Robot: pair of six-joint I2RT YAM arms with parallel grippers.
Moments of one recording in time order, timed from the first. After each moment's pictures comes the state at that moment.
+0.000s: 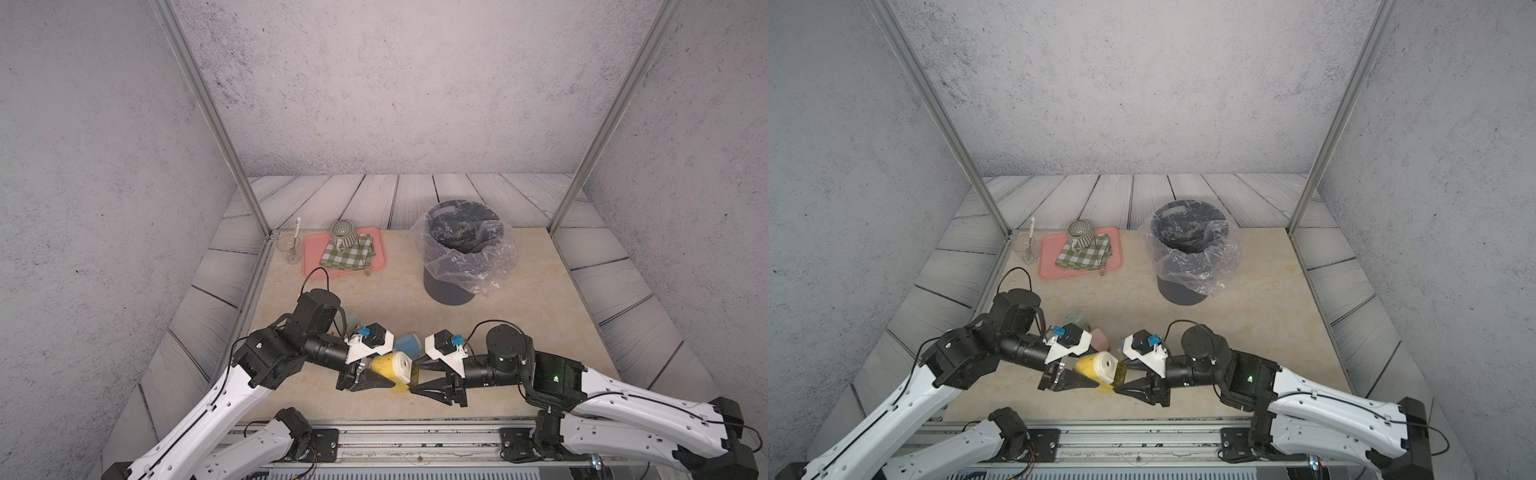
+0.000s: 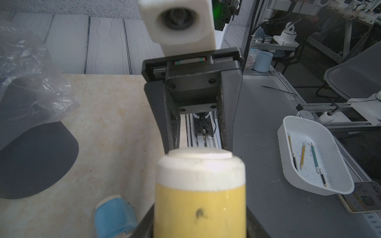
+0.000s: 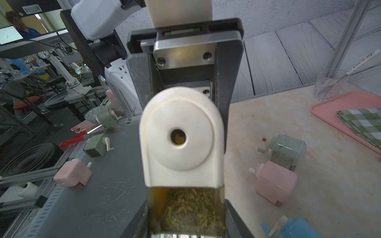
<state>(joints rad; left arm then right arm) -0.71 0.85 1.04 -0.91 0.90 0.53 1.18 0.88 0.78 -0.19 -0.39 0.09</state>
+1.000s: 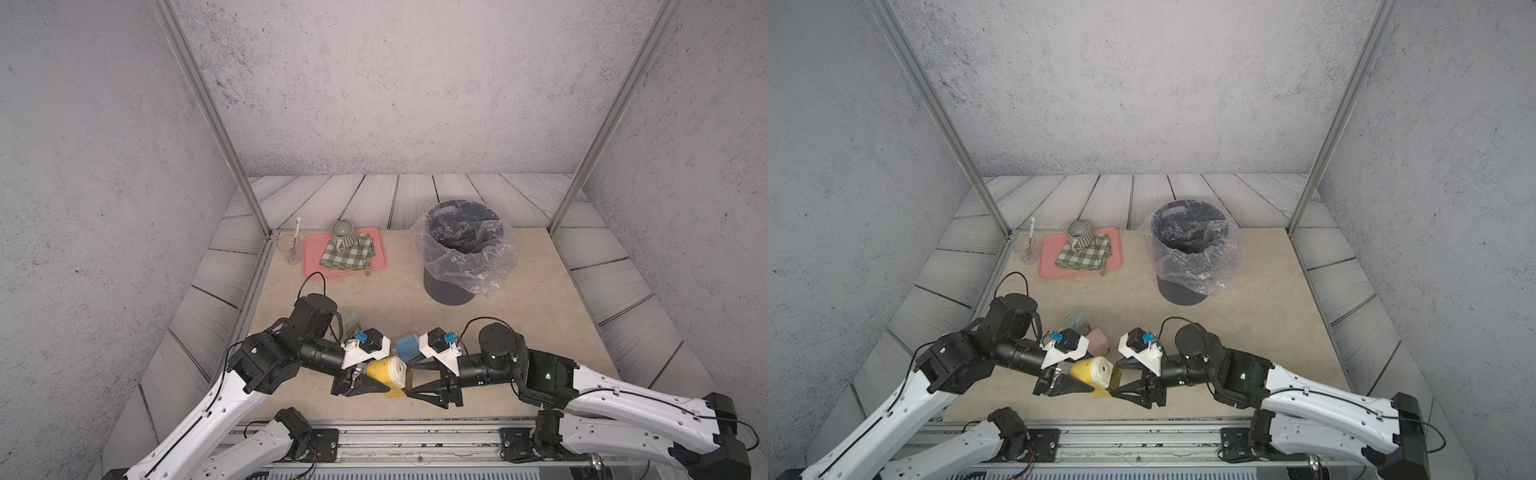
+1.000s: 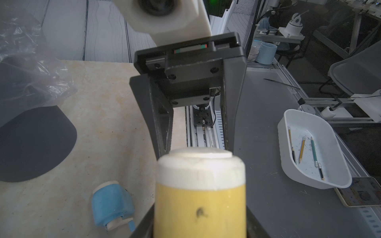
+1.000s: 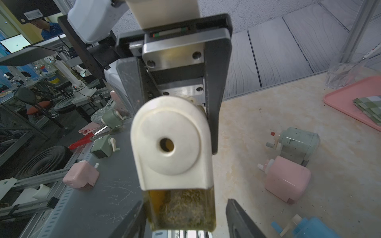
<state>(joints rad) -0.71 0.82 1.02 -0.97 0.87 0.53 1.17 0.93 0.78 -0.17 -0.43 0.14</state>
